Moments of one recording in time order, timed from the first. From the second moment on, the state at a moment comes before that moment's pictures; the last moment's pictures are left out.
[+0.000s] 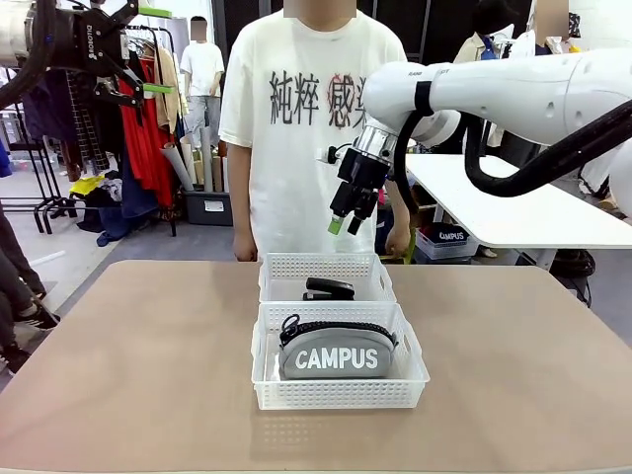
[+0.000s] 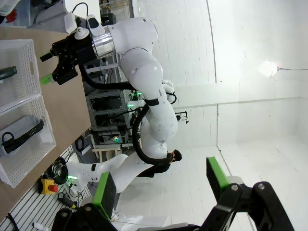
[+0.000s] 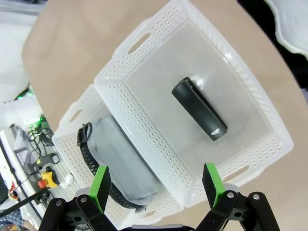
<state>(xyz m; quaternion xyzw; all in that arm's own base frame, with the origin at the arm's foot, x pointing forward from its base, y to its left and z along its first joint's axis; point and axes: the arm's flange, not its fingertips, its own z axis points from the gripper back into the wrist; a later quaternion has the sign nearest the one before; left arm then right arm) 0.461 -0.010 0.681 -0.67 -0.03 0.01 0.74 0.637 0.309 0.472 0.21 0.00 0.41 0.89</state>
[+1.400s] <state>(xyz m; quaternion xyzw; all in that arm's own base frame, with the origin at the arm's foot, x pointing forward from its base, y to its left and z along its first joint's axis) 0.461 -0.010 0.681 -0.67 -0.03 0.01 0.74 0.616 0.174 0.616 0.49 0.11 0.18 0.85</state>
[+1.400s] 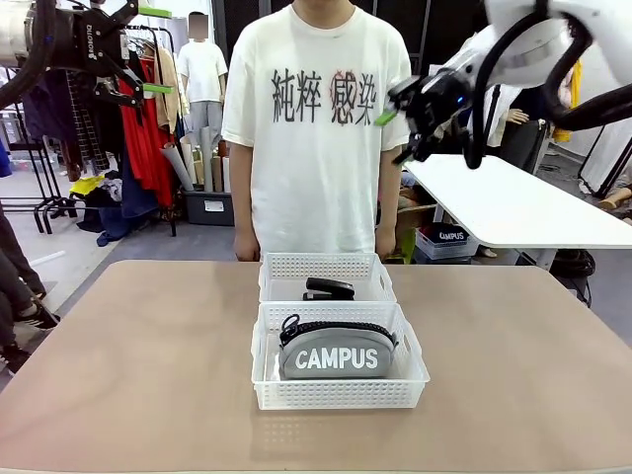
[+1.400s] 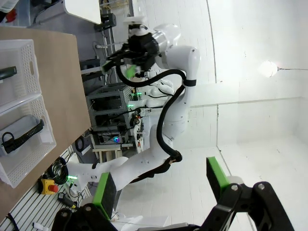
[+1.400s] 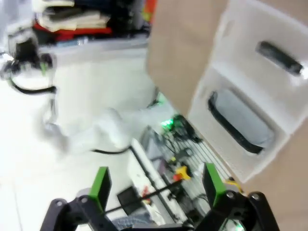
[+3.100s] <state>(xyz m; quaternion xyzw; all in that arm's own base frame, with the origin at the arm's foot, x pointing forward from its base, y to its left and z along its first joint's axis) 0.461 -0.010 0.681 -0.67 -0.03 0.01 0.74 0.577 0.041 0.683 0.66 -0.04 0.07 0.74</state>
